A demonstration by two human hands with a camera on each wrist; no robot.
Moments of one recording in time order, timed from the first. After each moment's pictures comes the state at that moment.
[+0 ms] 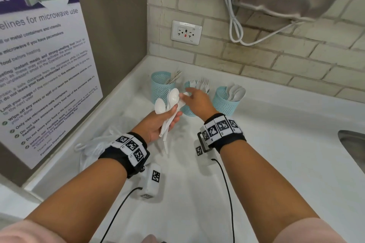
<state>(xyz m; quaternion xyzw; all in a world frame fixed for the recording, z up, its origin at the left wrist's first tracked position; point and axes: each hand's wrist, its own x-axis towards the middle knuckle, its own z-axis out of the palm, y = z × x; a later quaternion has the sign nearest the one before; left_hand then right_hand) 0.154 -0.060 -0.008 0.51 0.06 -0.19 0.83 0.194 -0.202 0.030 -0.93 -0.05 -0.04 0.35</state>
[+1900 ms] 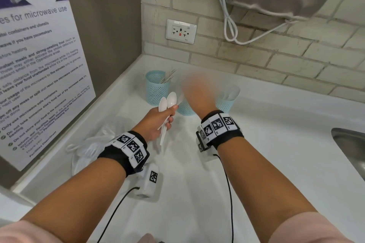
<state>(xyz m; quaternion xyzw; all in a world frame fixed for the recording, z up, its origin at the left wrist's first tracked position) 0.155 -0.078 -0.004 0.56 0.09 -0.15 0.81 0.189 -0.211 0.044 -0.94 -0.06 -0.23 0.25</state>
